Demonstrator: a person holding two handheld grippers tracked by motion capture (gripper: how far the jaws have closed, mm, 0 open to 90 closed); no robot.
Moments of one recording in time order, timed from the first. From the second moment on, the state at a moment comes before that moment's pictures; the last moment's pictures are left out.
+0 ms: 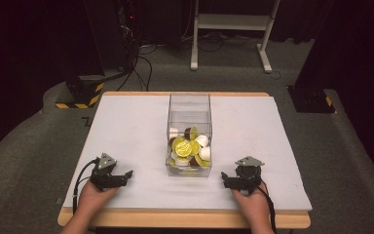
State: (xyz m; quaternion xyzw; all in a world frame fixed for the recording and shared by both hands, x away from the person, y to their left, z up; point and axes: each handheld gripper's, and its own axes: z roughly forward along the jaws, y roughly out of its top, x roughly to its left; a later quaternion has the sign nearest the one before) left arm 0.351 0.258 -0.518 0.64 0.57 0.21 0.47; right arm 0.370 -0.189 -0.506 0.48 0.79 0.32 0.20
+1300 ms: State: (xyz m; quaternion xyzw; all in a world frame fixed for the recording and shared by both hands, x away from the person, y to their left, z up) left arm 0.353 0.259 -0.519 0.64 0.58 0.22 0.46; right arm 0.360 -0.184 -0.484 0.44 0.79 0.36 0.22
